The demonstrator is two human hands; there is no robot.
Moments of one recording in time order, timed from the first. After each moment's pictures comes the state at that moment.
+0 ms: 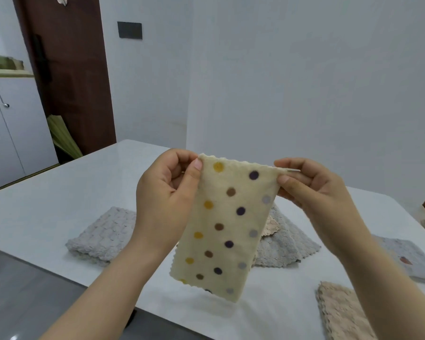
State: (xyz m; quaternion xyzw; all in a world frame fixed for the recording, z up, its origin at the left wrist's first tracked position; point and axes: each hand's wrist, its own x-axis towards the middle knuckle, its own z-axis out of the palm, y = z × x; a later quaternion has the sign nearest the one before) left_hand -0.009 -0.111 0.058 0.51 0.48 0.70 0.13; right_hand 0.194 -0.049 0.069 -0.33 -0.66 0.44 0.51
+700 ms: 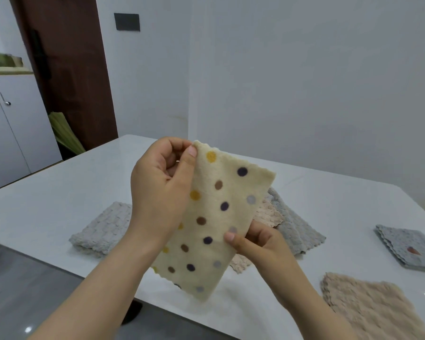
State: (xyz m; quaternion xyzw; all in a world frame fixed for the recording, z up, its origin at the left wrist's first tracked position) left_hand -0.010 -0.109 0.063 0.50 0.50 0.70 0.08; right_hand 0.154 -0.081 -0.017 -0.34 -0.60 0.60 0.41
